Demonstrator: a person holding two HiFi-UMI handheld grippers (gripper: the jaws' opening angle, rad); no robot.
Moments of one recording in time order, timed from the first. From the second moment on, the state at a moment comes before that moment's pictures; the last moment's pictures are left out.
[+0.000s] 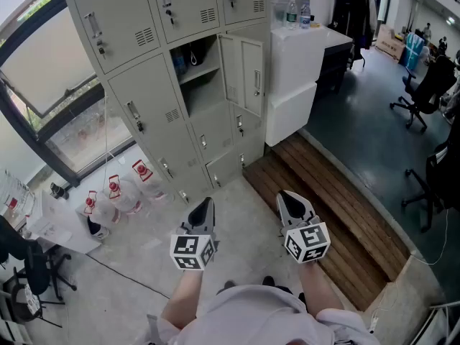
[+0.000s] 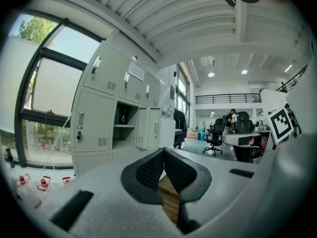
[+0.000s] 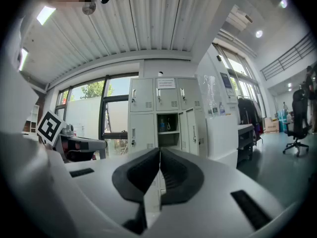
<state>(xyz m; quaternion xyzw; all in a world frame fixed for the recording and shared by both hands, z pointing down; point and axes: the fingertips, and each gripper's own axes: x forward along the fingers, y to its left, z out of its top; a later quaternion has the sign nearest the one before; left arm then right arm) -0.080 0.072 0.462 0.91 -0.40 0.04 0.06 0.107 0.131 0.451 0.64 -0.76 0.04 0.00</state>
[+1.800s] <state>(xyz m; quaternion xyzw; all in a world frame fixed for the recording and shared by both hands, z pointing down) -0.004 0.019 0.470 0.90 -0.44 0.04 0.05 0.192 0.070 0.467 0.61 -0.79 0.05 -0.02</state>
